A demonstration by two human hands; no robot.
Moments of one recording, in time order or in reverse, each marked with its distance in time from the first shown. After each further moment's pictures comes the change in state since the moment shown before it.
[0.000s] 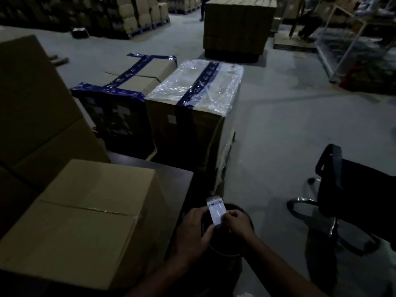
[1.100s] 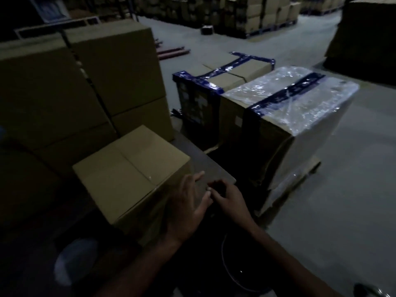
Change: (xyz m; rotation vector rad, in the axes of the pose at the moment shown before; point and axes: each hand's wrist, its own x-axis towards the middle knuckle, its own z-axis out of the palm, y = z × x) left_hand 0.012 0.066 -0.053 0.160 0.716 -0.160; right_hand 0.016 -0.100 0.044 -0.380 -0.677 -0.739
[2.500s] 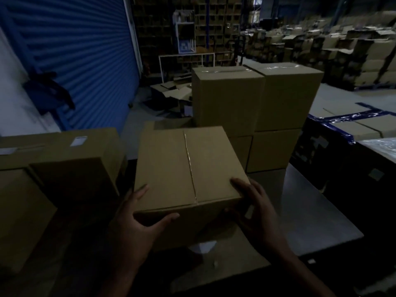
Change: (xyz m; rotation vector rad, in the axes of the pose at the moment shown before) left_hand -0.231 -0.108 -0.393 0.207 0.676 -0.463; right_hand -0.116 -0.182 0.264 -0.213 -0.252 -0.652
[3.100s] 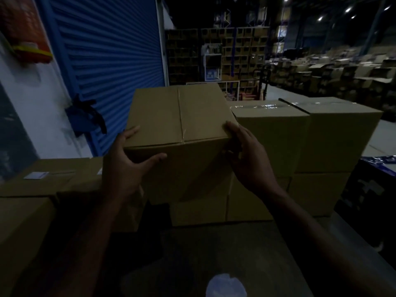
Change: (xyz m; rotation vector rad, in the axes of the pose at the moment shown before) left_hand 0.236 0.011 -0.041 -0.063 0.206 0.141; right_hand 0.254 -0.073 0.036 0.032 0.082 -0.306
